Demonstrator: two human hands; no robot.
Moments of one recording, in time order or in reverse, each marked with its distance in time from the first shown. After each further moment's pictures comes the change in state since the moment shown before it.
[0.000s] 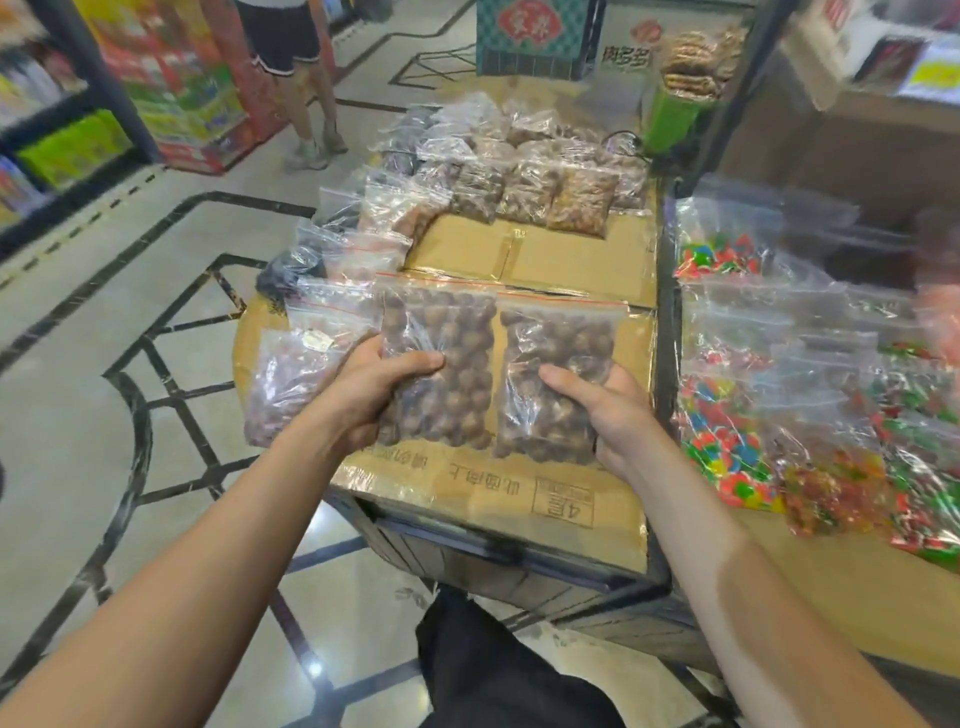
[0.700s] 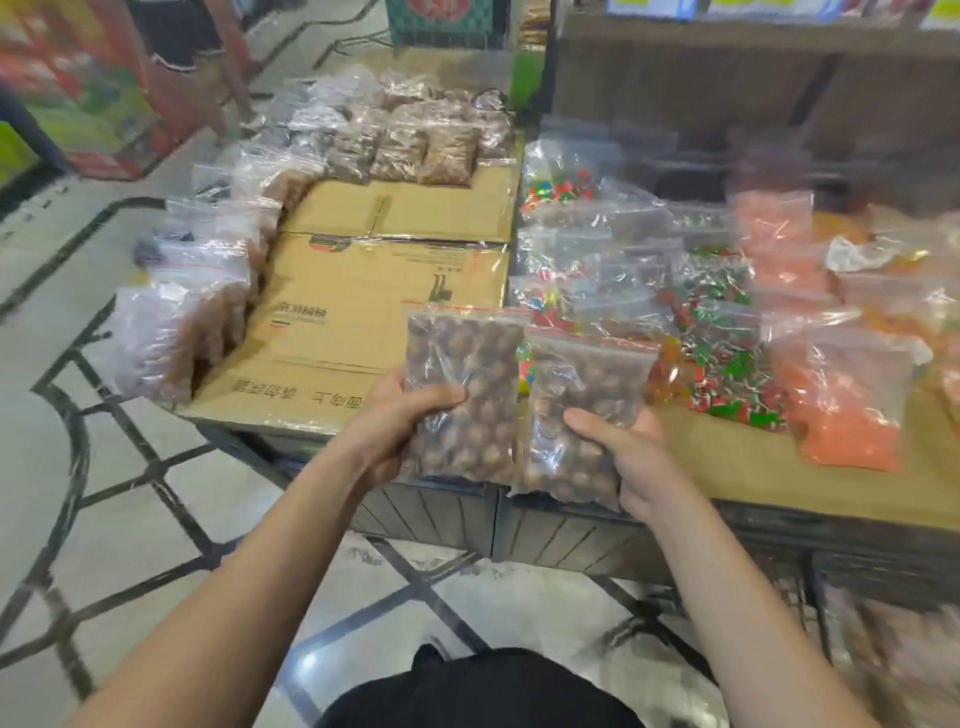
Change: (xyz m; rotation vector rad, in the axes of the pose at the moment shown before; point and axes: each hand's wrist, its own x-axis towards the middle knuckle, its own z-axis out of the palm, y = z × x) left_hand -0.119 -0.107 0.221 0.100 -0.066 -0.150; right_hand -0.183 0.035 -0.219 0.098 0.215 0.061
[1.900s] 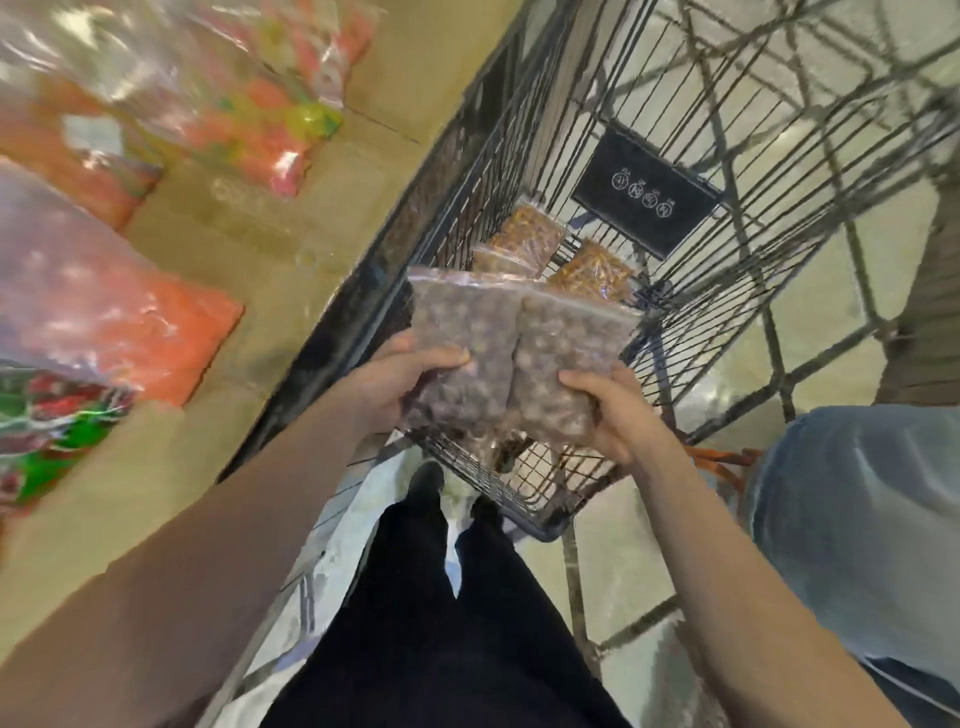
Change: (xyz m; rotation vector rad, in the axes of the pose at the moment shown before) left_hand 0.082 -0.299 0.567 0.704 -0.950 -0.698; right_hand -0.171 0.165 -0.509 0.816 0.918 0.083
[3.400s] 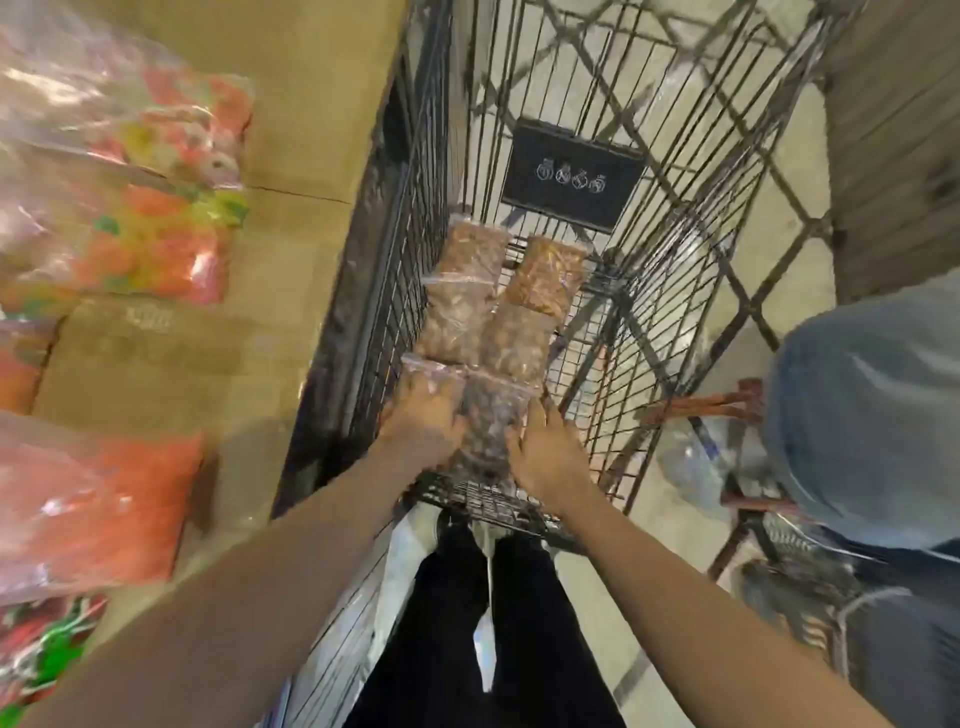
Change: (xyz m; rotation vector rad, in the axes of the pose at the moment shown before) left_hand 0.106 -0.036 -0.022 1.736 0.030 0.225; right_hand 0.059 0.113 0.057 -1.317 0.428 -0.034
